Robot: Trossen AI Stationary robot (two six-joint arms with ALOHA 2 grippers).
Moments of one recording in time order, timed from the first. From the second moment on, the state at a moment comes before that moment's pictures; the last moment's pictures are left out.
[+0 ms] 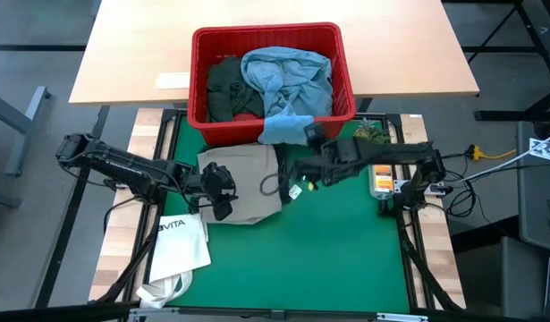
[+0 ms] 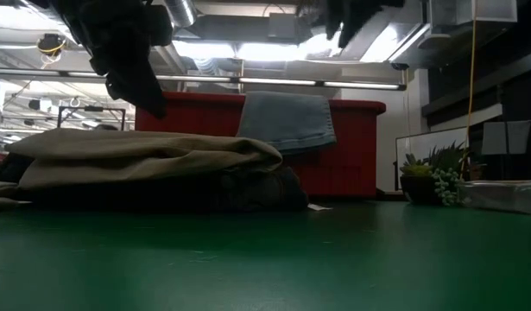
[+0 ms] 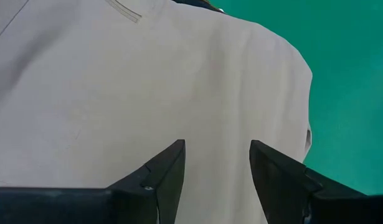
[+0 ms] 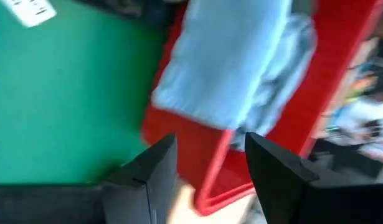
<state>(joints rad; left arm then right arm) -0.16 1.14 0.73 -0.48 -0.29 -0.54 0.09 1.83 2.02 -1.57 0.71 -0.40</state>
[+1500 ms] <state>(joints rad) -0.16 1.14 0.73 -0.48 -0.33 -0.54 -0.37 1.70 1.45 -0.81 0.12 -0.24</state>
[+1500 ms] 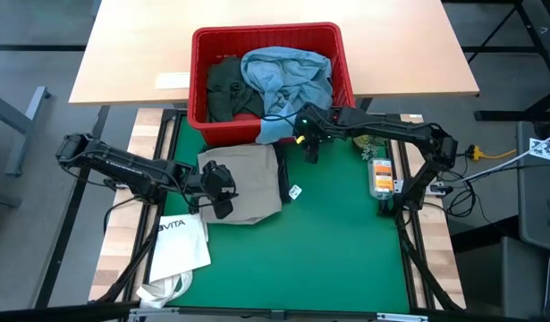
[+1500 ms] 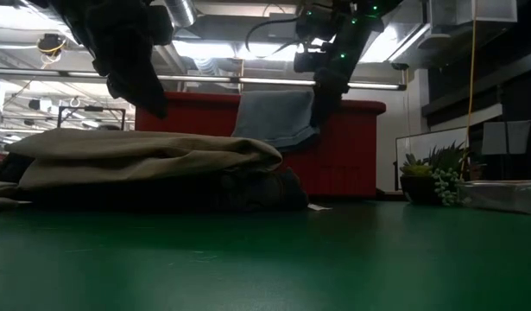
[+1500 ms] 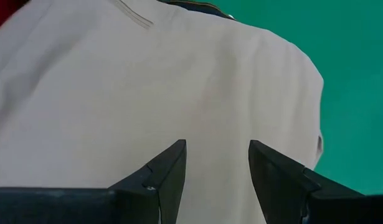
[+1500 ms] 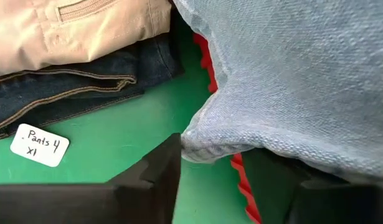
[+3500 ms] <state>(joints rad) 0.20 1.16 0.73 0.49 -0.49 0.13 -0.37 1.60 2.33 -0.39 -0.24 -0.42</state>
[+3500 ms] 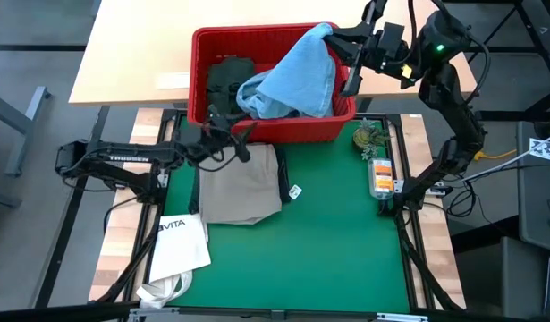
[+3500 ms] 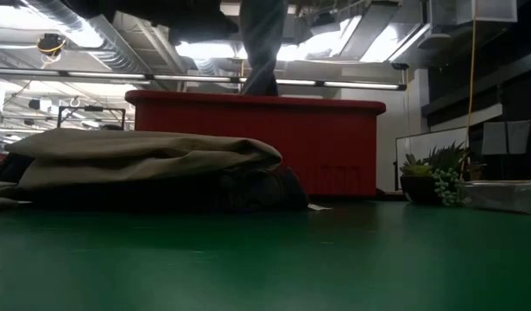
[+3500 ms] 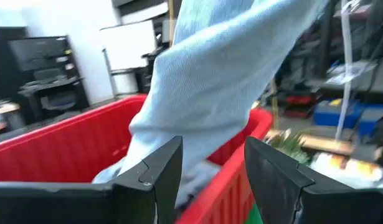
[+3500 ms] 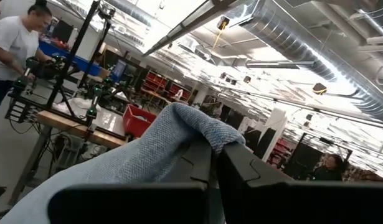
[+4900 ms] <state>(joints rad) 0.48 1.67 0.92 0.82 -0.22 0.24 -0.37 1.61 2.33 -0.40 -0.31 -0.42</state>
